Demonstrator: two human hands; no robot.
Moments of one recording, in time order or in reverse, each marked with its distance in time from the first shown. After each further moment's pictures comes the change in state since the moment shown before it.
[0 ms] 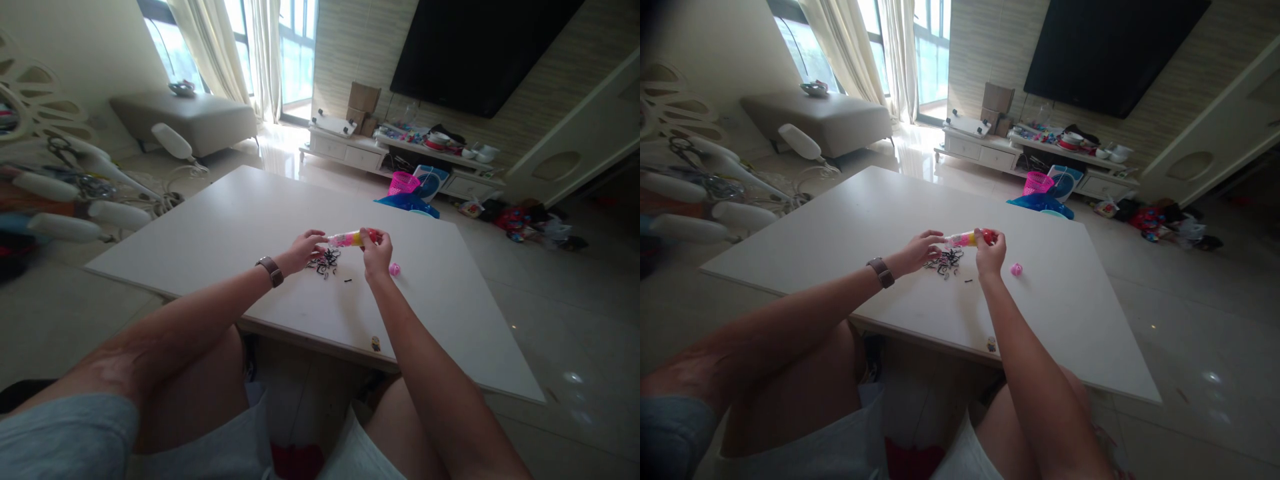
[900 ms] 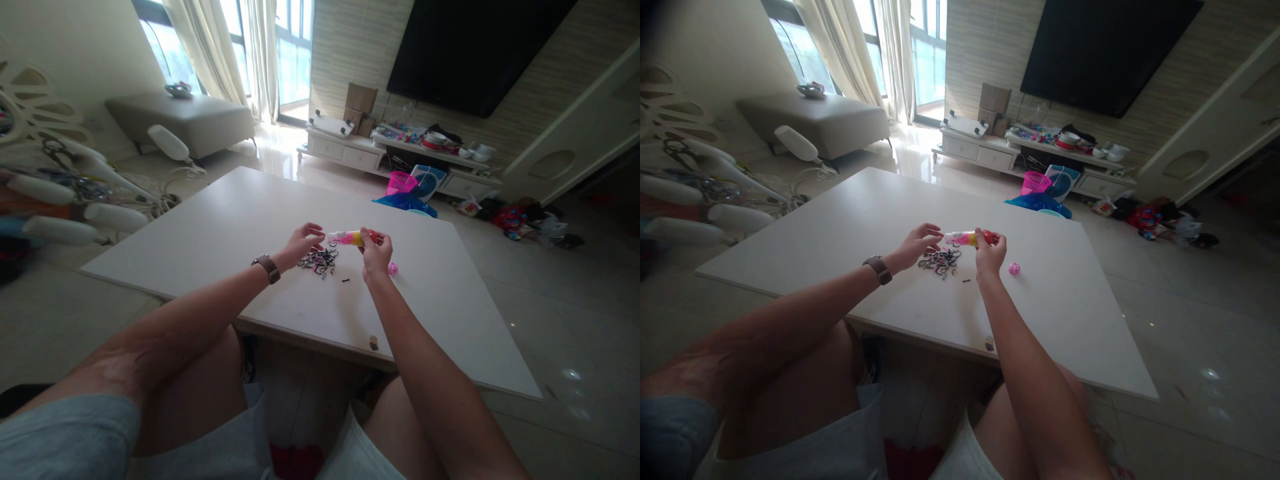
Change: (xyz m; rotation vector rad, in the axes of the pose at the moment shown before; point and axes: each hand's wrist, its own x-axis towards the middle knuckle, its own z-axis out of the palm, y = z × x) left_hand 0.011 -0.002 -0.013 0.195 -0.070 0.239; right_hand -0.002 -0.004 -0.001 0.094 0.054 0.092
